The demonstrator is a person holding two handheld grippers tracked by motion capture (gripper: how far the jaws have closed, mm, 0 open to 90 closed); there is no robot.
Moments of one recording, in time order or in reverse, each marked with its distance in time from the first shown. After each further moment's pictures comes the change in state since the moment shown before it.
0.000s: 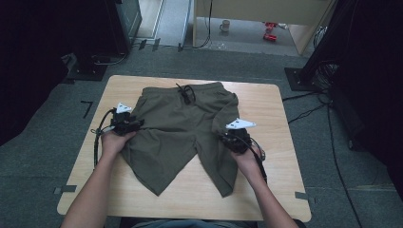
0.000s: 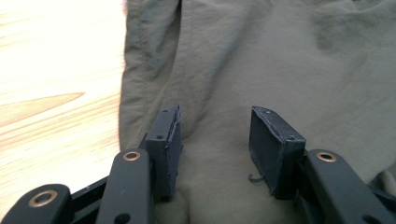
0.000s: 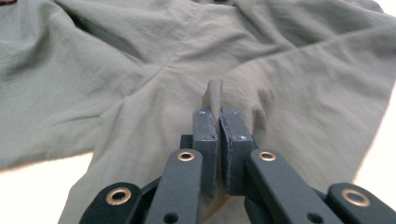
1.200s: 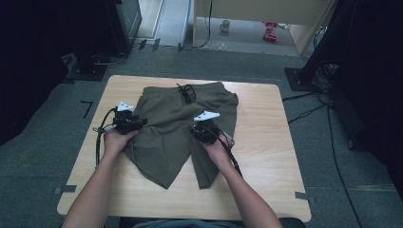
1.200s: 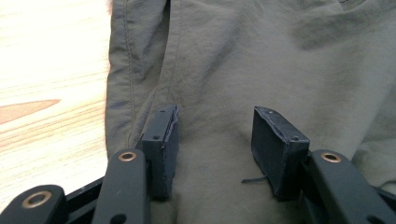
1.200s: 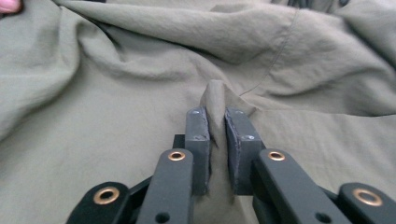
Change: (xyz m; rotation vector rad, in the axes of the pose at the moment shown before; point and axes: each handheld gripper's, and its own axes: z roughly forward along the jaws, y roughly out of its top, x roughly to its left) left arm -0.004 0.006 0.007 -0.004 -0.054 -0.031; right arm 0.046 0.039 0.089 0.025 0.052 -0.057
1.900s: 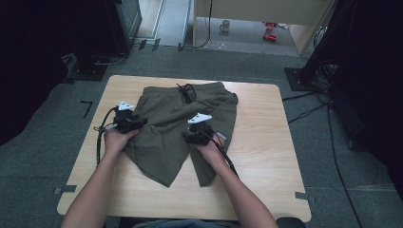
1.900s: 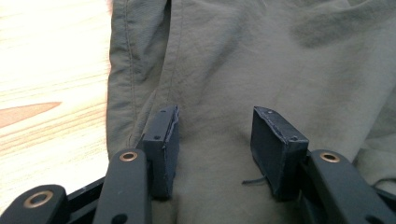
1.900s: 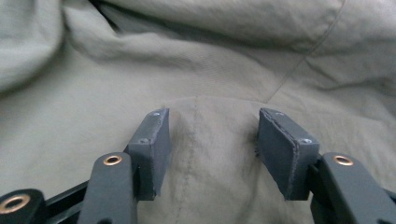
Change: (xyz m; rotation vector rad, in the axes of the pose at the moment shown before) left arm -0.001 0.002 0.001 0.010 0.011 0.005; right arm 0.006 -0.007 0.033 0.011 -0.009 -0.051
